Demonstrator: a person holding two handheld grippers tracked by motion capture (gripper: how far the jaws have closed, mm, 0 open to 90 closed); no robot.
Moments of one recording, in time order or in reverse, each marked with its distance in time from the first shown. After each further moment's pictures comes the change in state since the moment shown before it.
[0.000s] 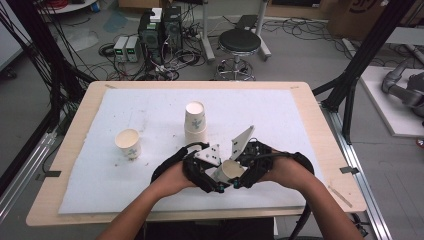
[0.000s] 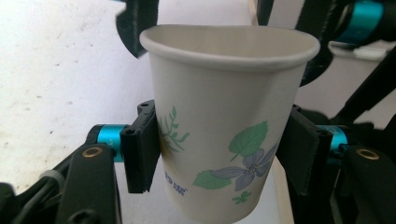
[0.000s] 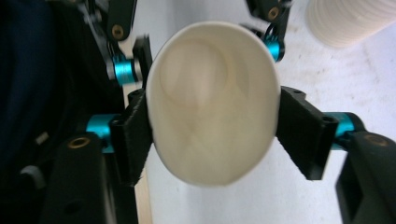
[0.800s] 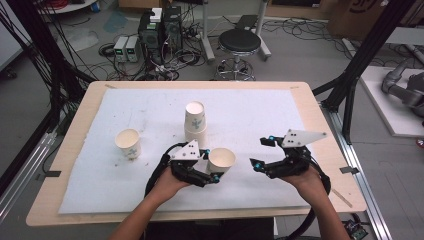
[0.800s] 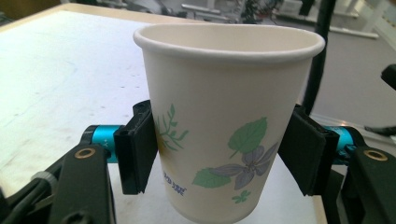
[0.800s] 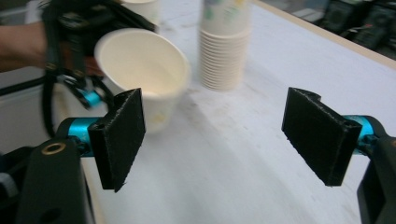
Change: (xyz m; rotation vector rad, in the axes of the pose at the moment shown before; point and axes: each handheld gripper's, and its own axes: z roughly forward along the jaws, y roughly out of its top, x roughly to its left) left arm 0.006 -0.046 -0.010 -0.318 0.173 -0.117; right arm 0.001 -0.096 -0.027 -0.570 -0.251 0.376
